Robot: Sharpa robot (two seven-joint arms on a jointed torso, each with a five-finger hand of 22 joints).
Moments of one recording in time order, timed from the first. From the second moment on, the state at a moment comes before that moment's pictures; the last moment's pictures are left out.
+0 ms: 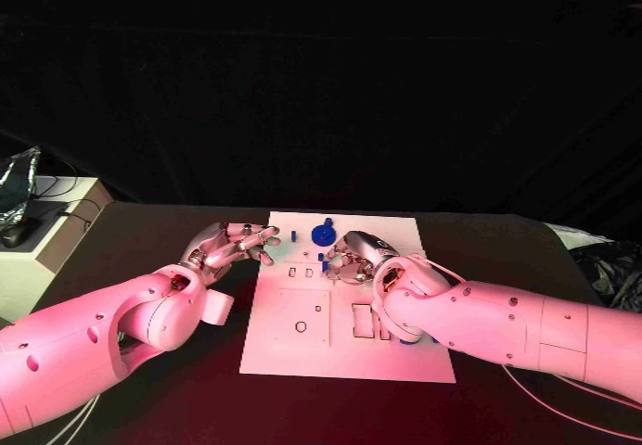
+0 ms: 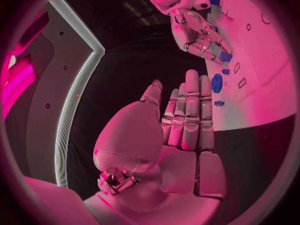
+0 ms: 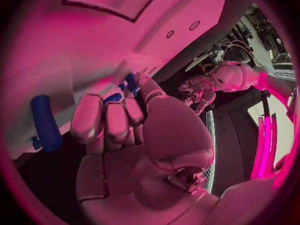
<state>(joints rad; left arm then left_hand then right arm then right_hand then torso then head) 0.97 -0.89 0.18 1.52 -0.27 -0.23 0.33 1.38 0.07 -0.10 0.07 0.25 1.03 0.16 0.07 0.06 1.19 0.10 0.06 0.06 1.26 0.03 0.49 0.41 0.09 0.91 0.04 0.85 0.29 1.16 -0.53 -0.12 1.36 -1.32 -0.56 -0.30 1.28 0.00 0.10 -0.12 0.38 1.13 0.11 0.06 0.07 1.31 0.01 1.13 1.31 1.44 -0.06 1.25 1.01 0.08 1.46 -0.07 1.07 1.31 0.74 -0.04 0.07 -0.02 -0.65</state>
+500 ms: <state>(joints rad) 0.97 -0.89 0.18 1.52 -0.27 -0.23 0.33 1.38 0.07 -0.10 0.07 0.25 1.03 0.16 0.07 0.06 1.19 0.10 0.06 0.06 1.26 0.03 0.49 0.41 0.09 0.91 0.04 0.85 0.29 1.16 -0.54 -0.12 1.36 -1.36 -0.57 -0.31 1.27 -0.01 0.10 -0.12 0.38 1.13 0.11 0.06 0.07 1.31 0.01 1.13 1.31 1.44 -0.06 1.25 1.01 0.08 1.46 -0.07 1.07 1.31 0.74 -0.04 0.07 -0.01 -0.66</state>
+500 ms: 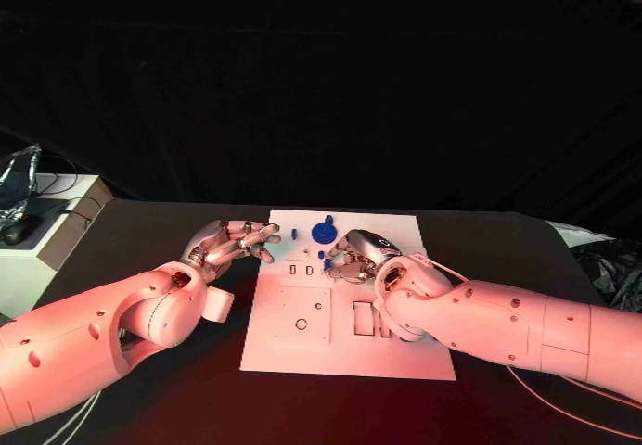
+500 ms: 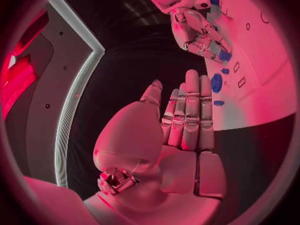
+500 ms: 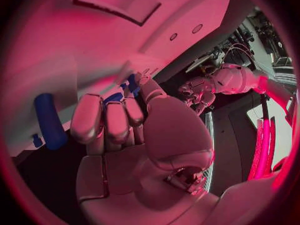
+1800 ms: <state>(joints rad) 0.97 -0.89 0.18 1.51 -0.27 -0.23 0.33 1.38 0.07 -0.10 0.07 0.25 1.03 0.16 0.07 0.06 1.19 0.10 0.06 0.06 1.26 0.03 0.49 0.41 0.09 0.91 0.04 0.85 0.29 1.15 -0.58 -0.11 1.43 -1.39 -0.59 -0.33 1.27 -0.01 0.10 -0.12 0.39 1.13 0.11 0.06 0.07 1.32 0.01 1.13 1.31 1.44 -0.06 1.25 1.01 0.08 1.46 -0.07 1.07 1.31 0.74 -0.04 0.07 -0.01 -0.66</state>
